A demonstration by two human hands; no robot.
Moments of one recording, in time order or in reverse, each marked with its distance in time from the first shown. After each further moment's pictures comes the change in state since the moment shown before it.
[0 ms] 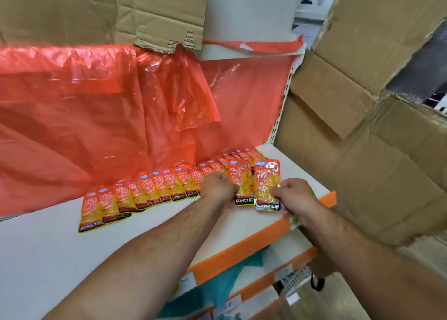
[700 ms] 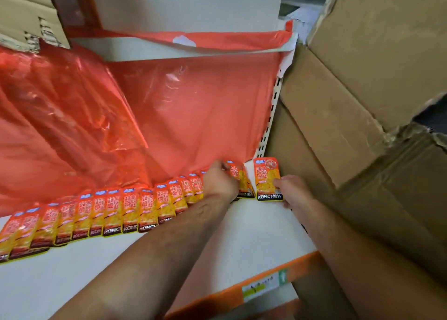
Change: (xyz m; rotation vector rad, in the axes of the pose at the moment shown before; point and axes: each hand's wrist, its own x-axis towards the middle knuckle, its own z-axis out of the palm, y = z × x) left_hand 0.110 0.049 0.147 0.393 0.346 0.100; right_hand 0.211 0.007 -0.066 0.058 -0.080 0.098
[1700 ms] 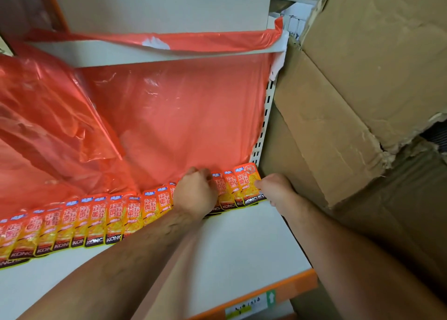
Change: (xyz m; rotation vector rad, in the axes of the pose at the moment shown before) left_hand 0.012 -0.015 -0.023 0.455 0.039 0.315; right_hand 0.052 -0.009 0.019 -0.228 -0.069 -0.018
